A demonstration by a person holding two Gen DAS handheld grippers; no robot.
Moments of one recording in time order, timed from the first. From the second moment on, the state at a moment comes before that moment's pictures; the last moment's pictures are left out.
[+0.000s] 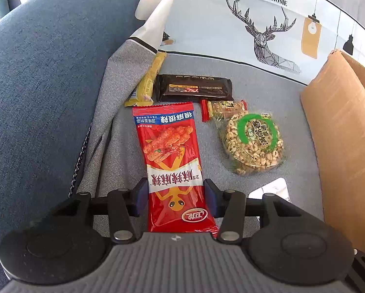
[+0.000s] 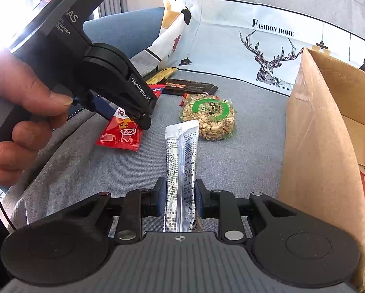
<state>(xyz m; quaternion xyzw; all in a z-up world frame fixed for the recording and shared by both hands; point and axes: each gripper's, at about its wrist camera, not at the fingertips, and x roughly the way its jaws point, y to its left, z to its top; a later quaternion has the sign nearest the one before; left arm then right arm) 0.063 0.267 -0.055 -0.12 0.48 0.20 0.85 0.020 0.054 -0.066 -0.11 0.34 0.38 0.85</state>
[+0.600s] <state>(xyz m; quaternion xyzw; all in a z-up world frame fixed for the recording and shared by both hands) 0.055 0.248 -0.017 -0.11 0.42 0.18 0.88 0.006 0.043 -0.017 -0.09 0.27 0.38 0.88</state>
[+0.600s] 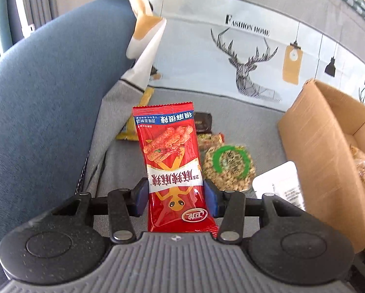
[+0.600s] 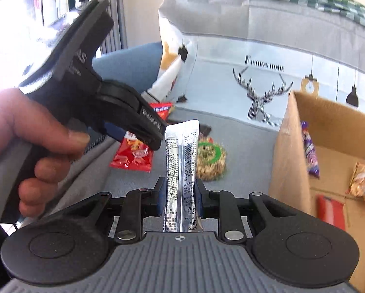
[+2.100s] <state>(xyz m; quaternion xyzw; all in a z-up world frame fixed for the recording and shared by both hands) 0.089 0.101 0.051 -0.09 0.24 0.04 0.97 0.068 -0.137 0.034 0.01 0.21 0.22 0.95</state>
